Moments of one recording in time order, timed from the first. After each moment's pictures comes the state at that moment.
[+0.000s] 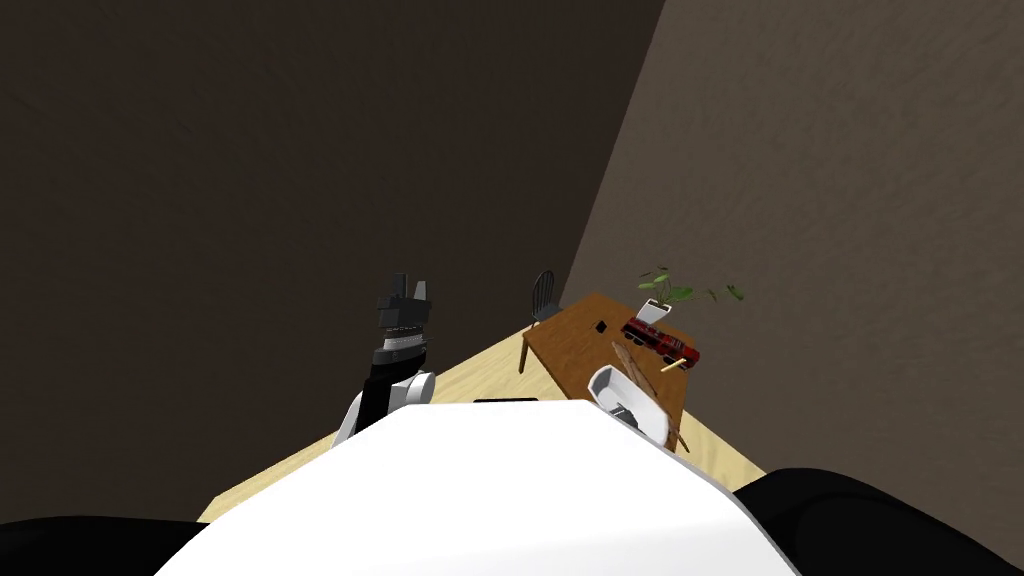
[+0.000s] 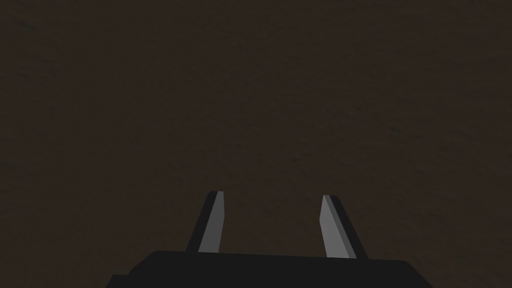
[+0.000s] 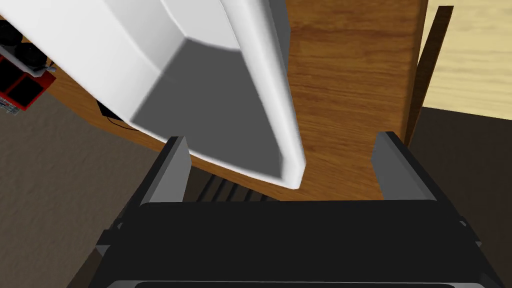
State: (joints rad) left arm 0.47 -0.04 -0.06 -2.39 -0.12 -0.39 0.16; right arm 0.84 -0.55 0.10 -1.96 0.15 0.58 1.47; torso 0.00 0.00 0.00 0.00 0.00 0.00
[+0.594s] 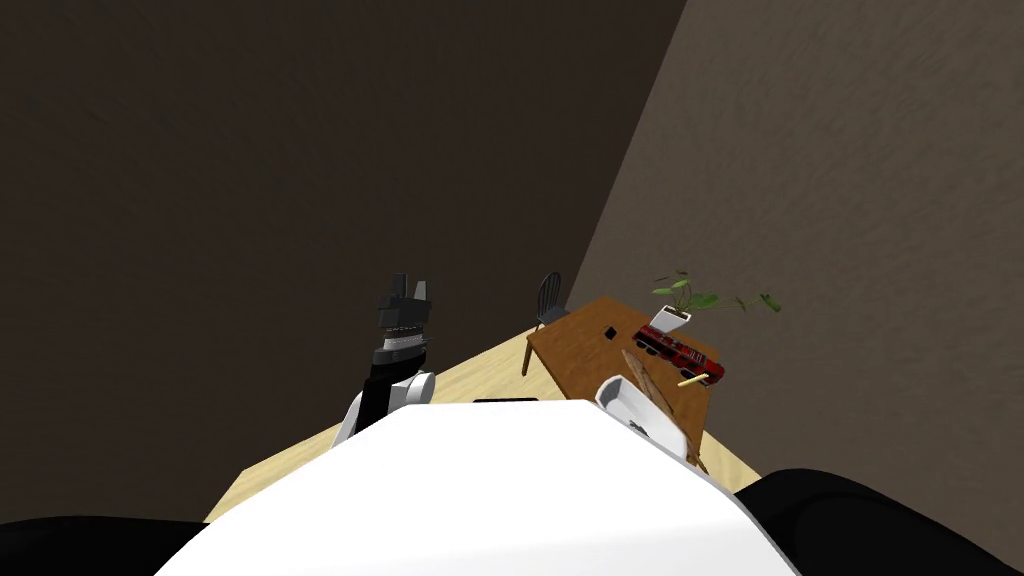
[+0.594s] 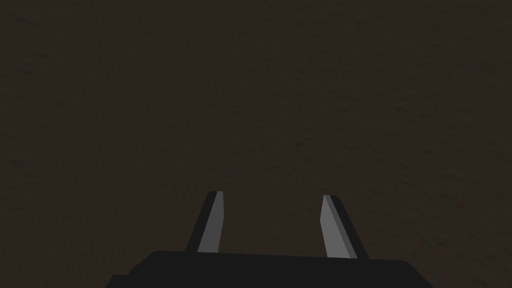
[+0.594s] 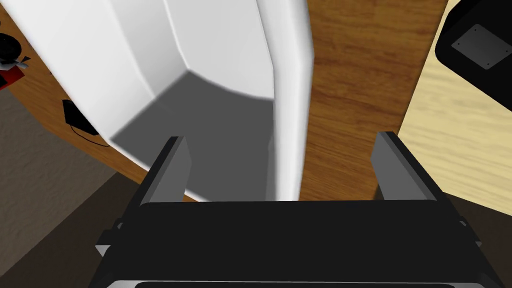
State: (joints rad) left arm 0.47 -0.04 -0.06 -2.39 -0.12 -0.39 0.16; right arm 0.88 -0.56 0.11 -1.94 0.17 0.68 1.60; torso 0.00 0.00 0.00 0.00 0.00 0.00
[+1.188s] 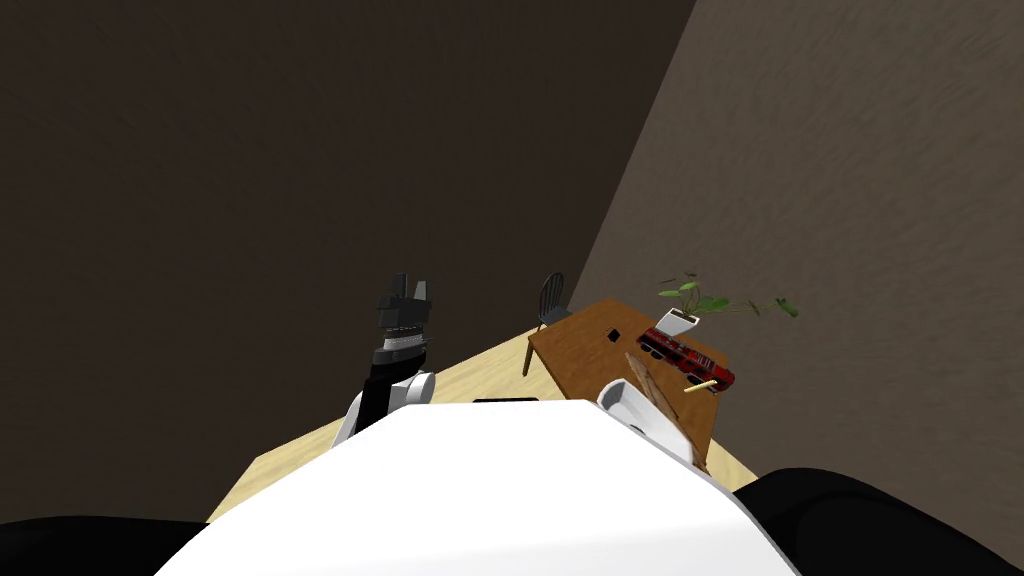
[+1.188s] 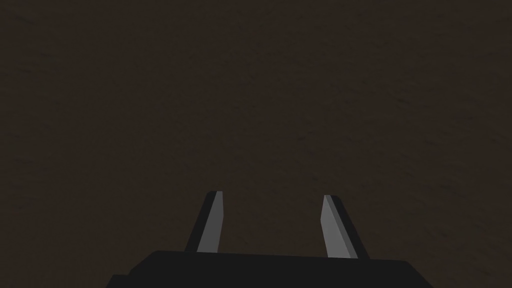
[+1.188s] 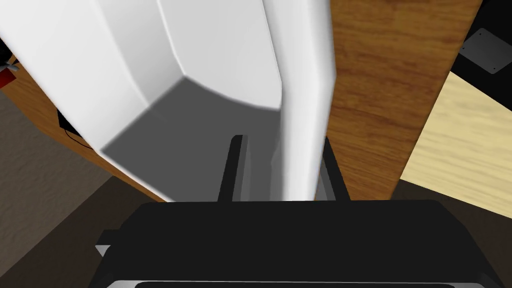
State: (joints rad) left arm 0.47 -0.04 -0.06 -2.39 -0.12 -0.39 0.16; right arm 0.84 -0.55 0.12 -1.85 0.19 0.65 1.57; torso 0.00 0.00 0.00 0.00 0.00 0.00
